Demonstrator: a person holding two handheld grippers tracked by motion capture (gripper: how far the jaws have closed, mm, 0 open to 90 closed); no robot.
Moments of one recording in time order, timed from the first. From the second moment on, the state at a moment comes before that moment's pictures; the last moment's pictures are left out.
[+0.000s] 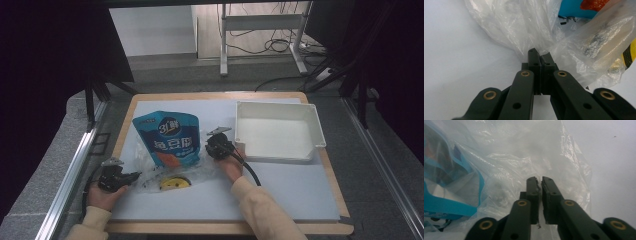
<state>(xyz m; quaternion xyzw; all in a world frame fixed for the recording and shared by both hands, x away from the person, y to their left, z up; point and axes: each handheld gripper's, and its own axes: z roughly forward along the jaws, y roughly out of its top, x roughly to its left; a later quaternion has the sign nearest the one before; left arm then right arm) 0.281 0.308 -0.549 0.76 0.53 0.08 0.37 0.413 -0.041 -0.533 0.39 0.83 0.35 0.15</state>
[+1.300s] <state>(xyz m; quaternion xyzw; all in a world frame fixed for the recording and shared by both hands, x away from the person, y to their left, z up) 0.280 0.306 -0.545 0.76 0.52 0.08 0.38 0.317 -0.067 -0.431 0.28 0.82 0.48 0.13</state>
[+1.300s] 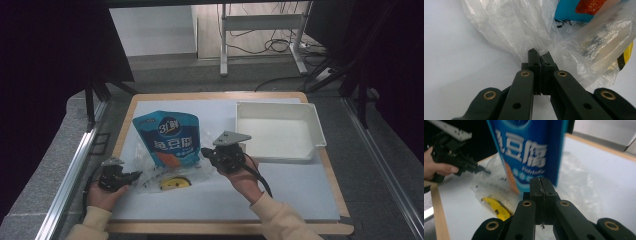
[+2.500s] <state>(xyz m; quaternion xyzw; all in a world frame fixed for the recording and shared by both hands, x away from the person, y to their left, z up) 0.279 0.308 -0.544 0.76 0.52 0.08 0.38 0.331 -0.021 -0.538 0.25 0.89 0.38 0.03</state>
